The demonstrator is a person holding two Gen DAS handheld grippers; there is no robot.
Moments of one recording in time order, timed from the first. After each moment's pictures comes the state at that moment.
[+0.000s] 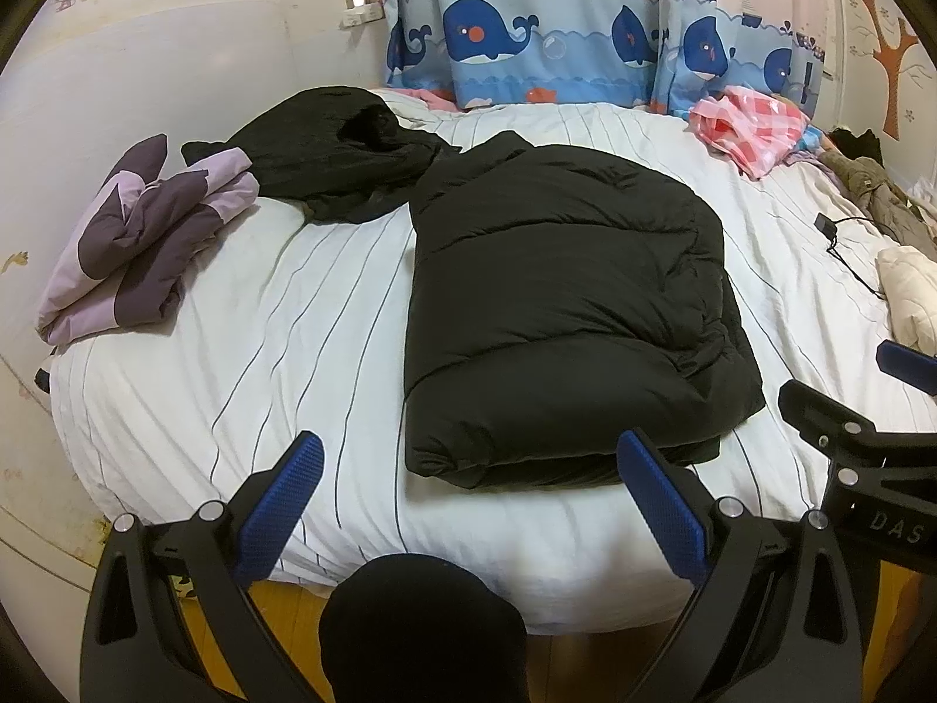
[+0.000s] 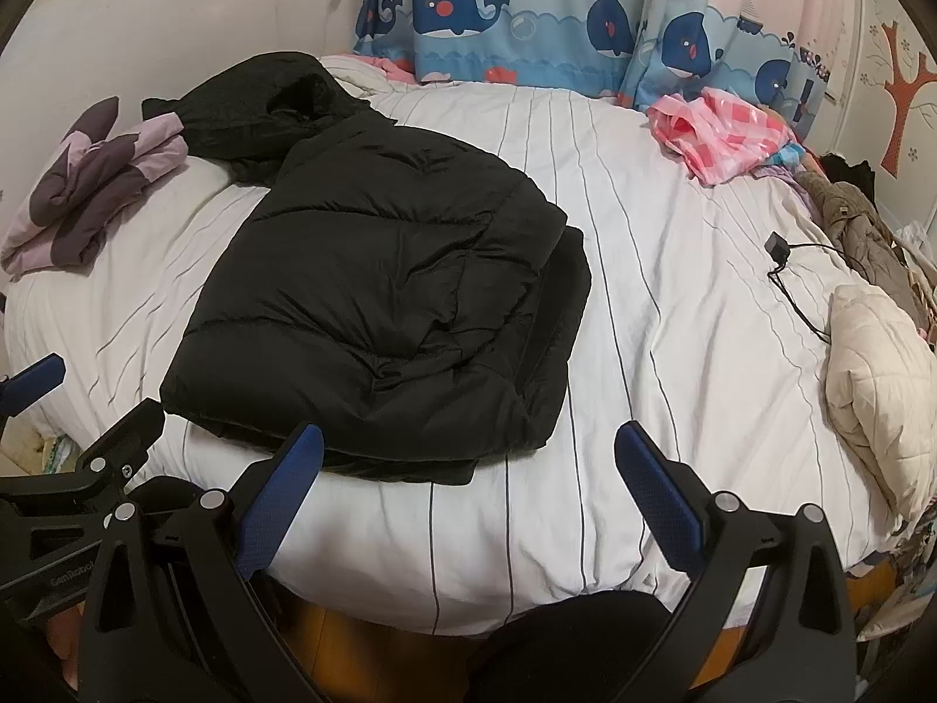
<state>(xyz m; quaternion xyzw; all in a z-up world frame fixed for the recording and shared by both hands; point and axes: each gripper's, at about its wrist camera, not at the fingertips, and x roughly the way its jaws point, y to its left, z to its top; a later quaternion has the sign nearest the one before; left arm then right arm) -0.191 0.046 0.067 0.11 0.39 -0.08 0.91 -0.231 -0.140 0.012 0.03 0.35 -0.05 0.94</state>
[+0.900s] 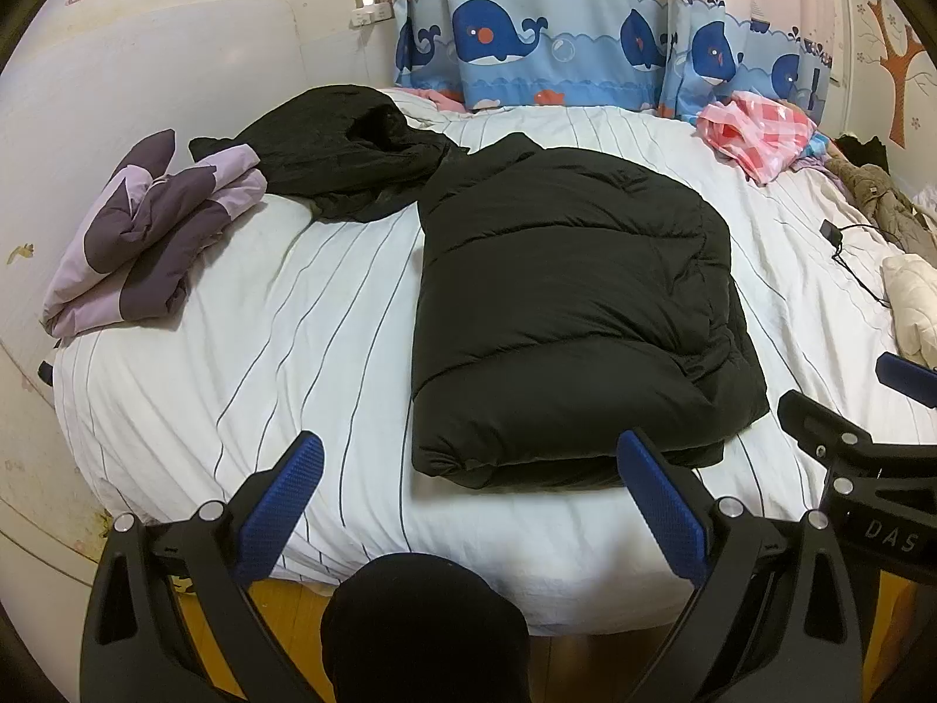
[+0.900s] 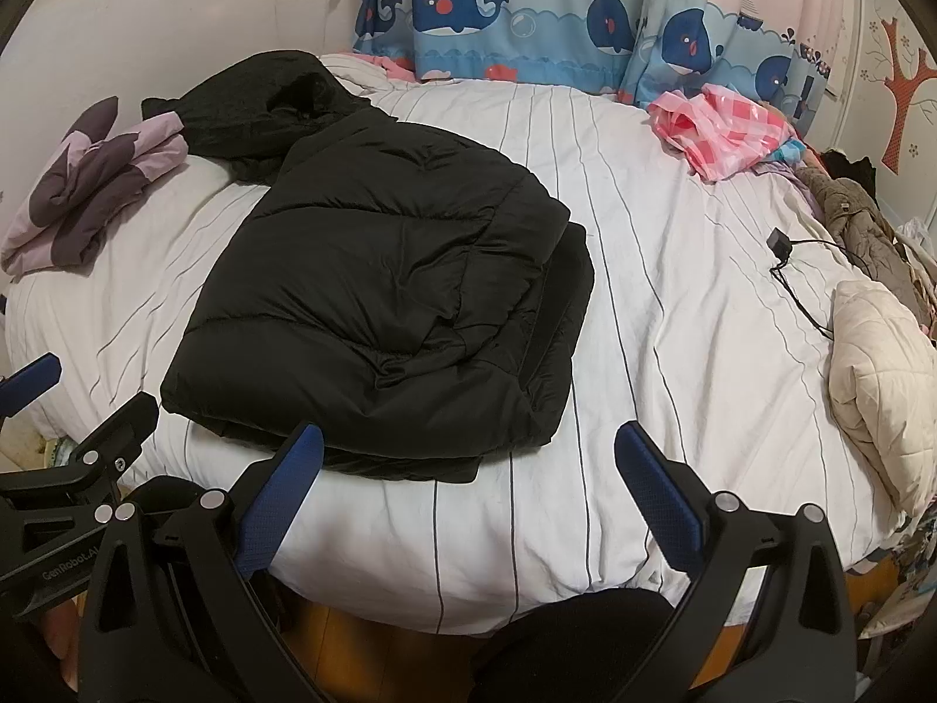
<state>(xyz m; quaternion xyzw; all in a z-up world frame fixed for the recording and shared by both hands) -0.191 0.053 0.069 0.10 0.39 -0.07 0.91 -0.231 -0.136 0.010 0.03 0.35 -0.05 0.93</state>
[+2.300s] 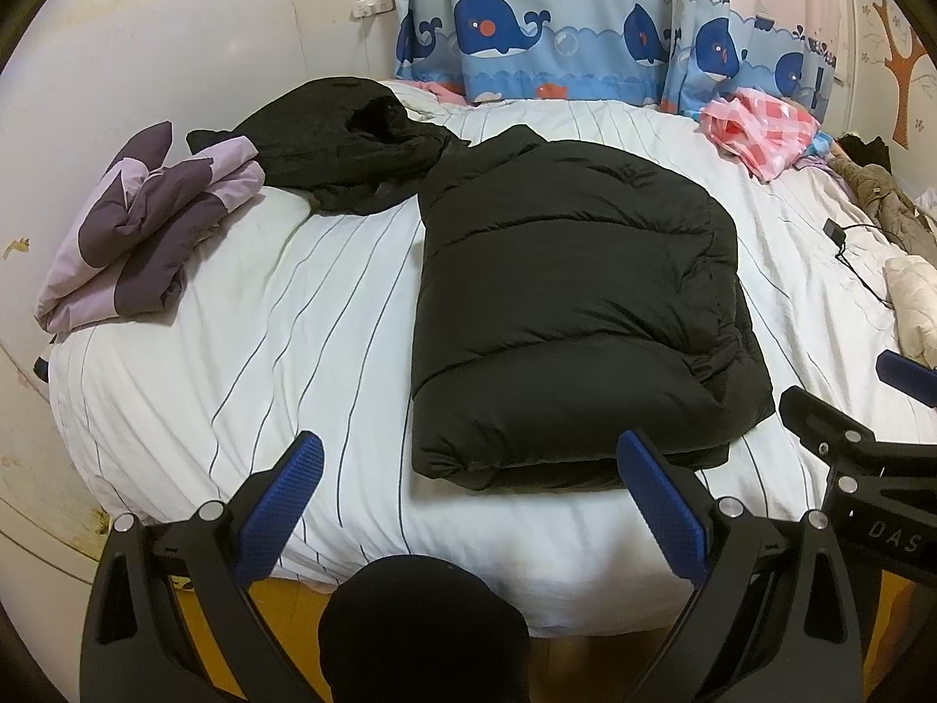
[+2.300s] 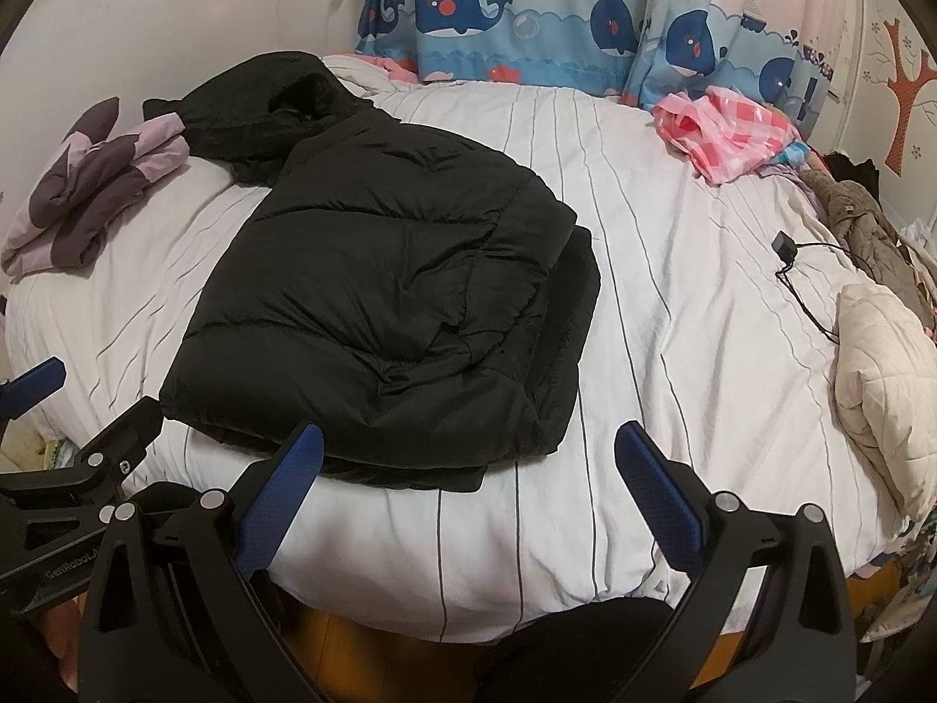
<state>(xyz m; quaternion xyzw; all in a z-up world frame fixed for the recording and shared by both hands) -0.192 0.048 0.061 0.10 0.40 -0.07 0.91 -0.226 -0.134 0.008 0.03 0.35 -0.05 0.94</state>
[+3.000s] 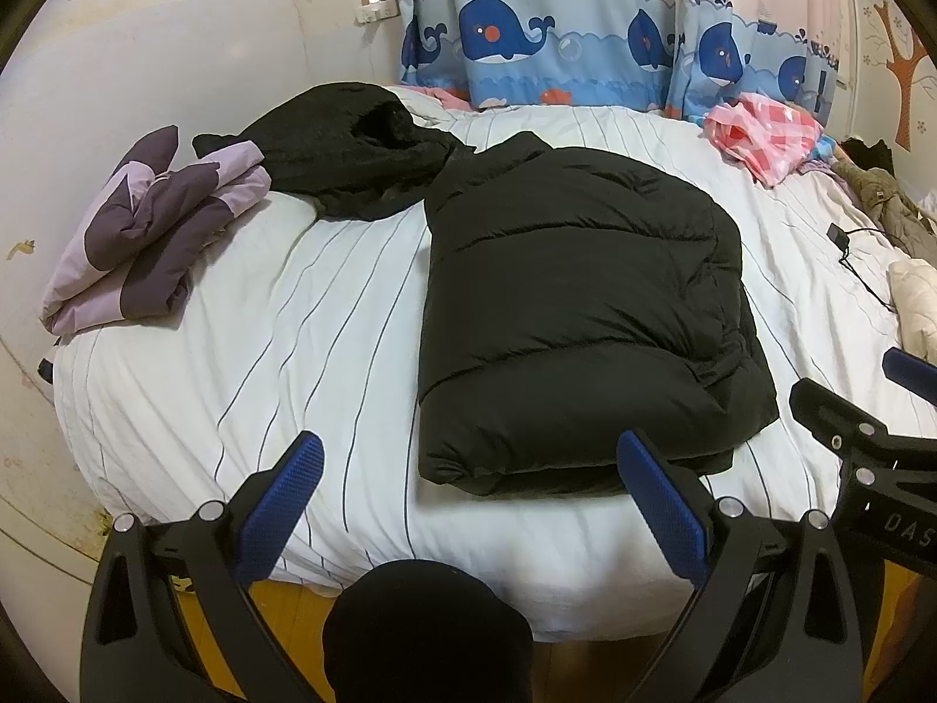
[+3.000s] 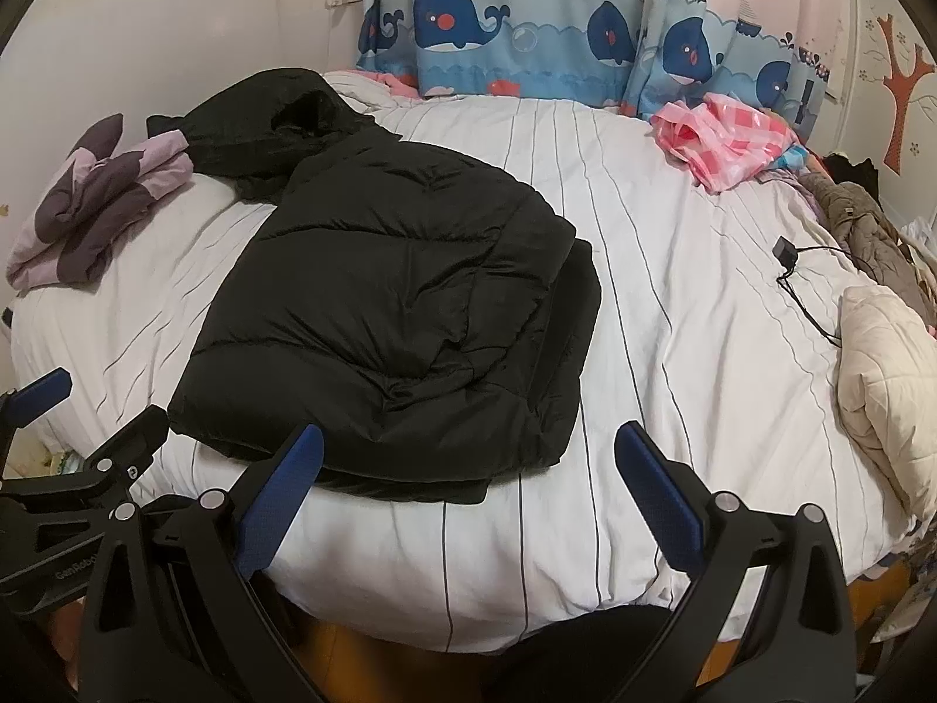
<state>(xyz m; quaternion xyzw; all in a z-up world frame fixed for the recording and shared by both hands) -0.188 0.051 0.064 0.10 0.39 -0.06 0.91 -0.225 -0.134 0.012 0.04 0.33 -0.04 0.94</state>
